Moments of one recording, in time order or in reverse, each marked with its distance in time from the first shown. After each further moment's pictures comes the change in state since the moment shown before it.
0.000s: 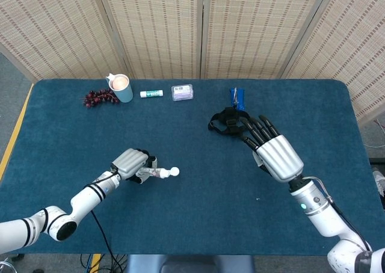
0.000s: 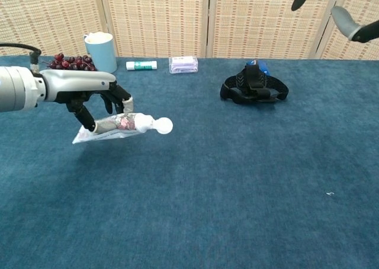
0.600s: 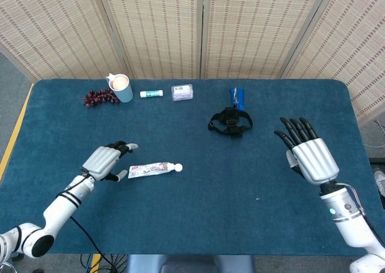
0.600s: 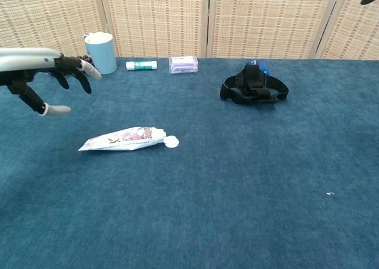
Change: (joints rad) left arm 0.146 0.150 0.028 -0.151 -0.039 0.223 0.057; right arm -0.139 0.099 -0.031 0.010 0.076 0.056 0.039
